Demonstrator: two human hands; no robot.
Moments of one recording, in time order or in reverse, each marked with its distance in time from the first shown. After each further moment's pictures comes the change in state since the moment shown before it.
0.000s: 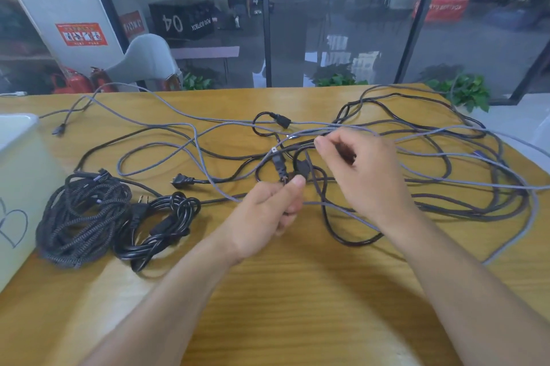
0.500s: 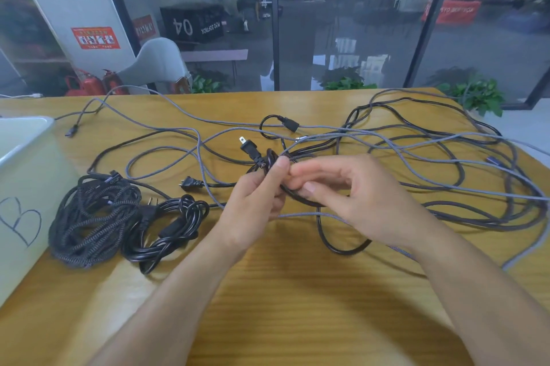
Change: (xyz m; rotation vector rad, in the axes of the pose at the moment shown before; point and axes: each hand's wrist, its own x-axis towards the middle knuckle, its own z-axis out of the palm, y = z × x) left_hand 0.002 0.005 -0.008 -0.133 0.331 0.049; right_hand -0.010 -0.025 -0.009 0.317 -0.479 0.087
